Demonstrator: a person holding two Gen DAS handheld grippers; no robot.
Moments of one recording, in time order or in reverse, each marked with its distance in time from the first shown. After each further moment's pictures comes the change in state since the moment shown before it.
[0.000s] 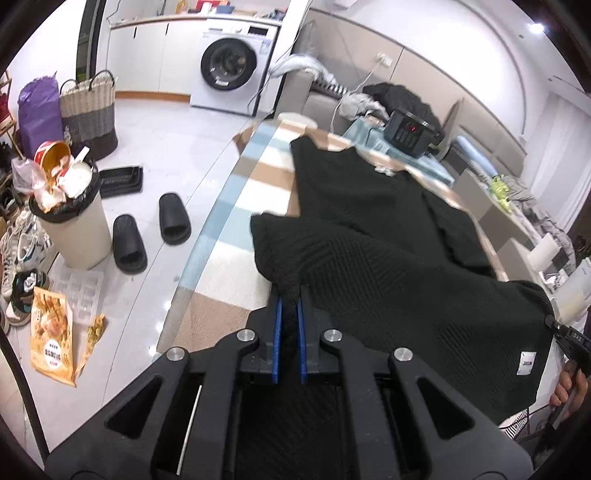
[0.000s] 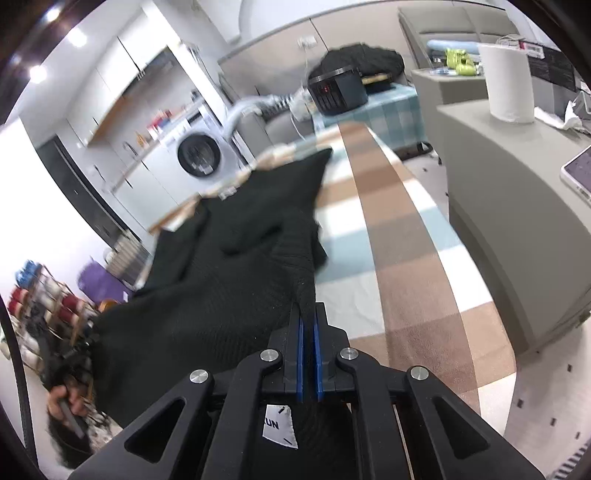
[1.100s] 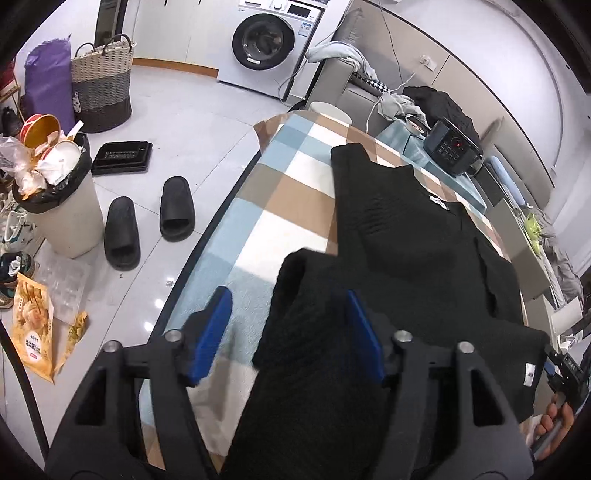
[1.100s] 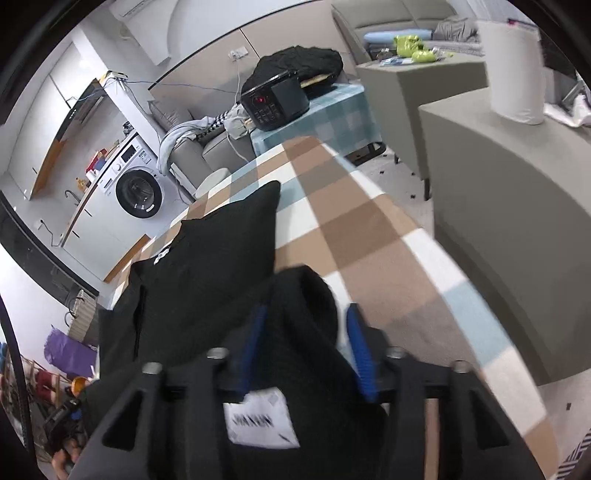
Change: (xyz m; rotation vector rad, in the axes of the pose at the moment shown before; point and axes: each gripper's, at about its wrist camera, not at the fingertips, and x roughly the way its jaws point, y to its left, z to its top) left arm 0.141 0.018 0.085 -0.151 0.085 0.071; right arm 0.125 -0.024 0.083 0.161 0.006 -0.221
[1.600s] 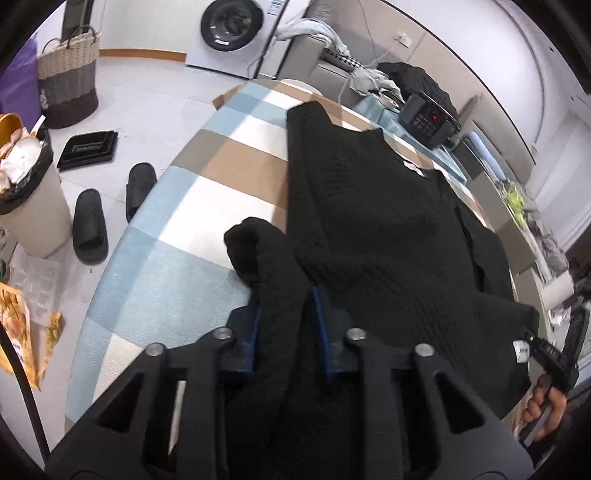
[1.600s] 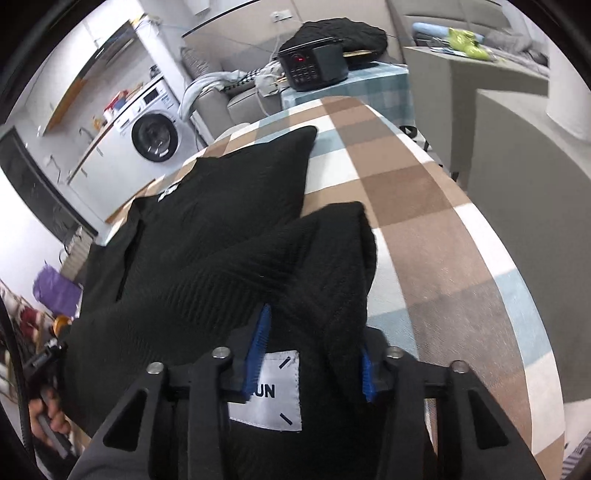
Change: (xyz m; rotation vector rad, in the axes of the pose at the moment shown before) left arm 0.043 -0.038 -0.014 0.078 0.067 -0.081; right arm 0.046 0.036 -0.021 -0.201 0.127 0.006
